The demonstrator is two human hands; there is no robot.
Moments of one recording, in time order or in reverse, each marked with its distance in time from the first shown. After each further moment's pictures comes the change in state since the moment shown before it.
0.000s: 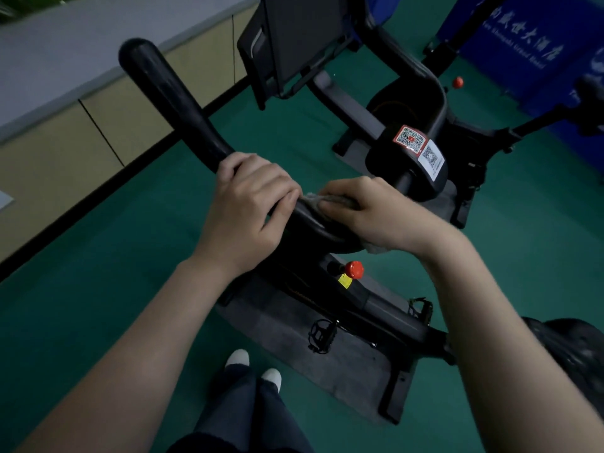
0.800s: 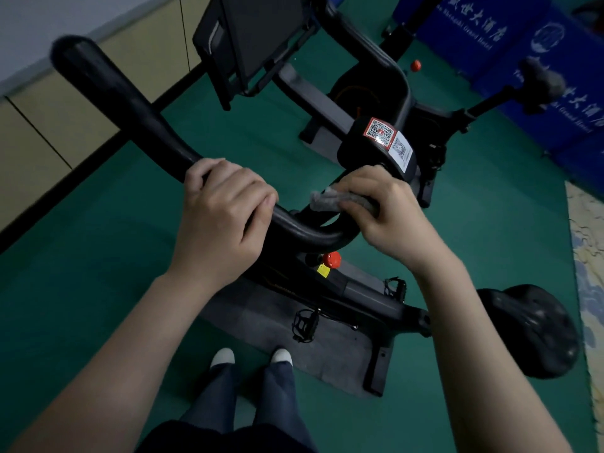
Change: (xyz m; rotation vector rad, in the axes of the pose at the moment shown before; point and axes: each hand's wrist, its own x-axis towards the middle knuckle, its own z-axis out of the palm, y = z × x) left_hand 0.001 -0.005 0.002 0.028 -0.003 0.015; right_hand -0.026 0.029 0.007 -0.003 0.386 0.024
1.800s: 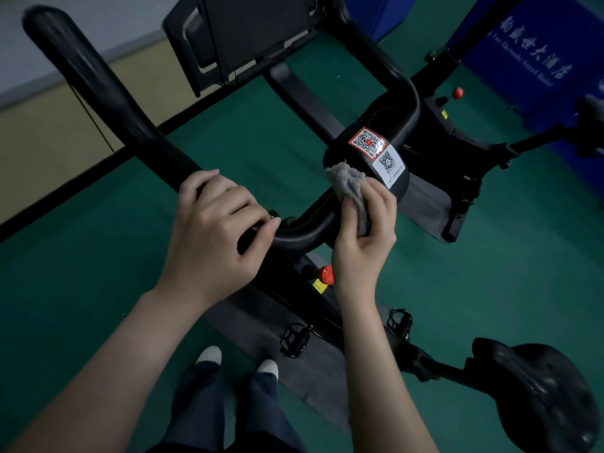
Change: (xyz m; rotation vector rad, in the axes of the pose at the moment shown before) left_hand -0.009 0.057 0.026 0.127 0.040 -0.106; right_hand -0.009 0.036 0.055 0.562 0.740 0.136
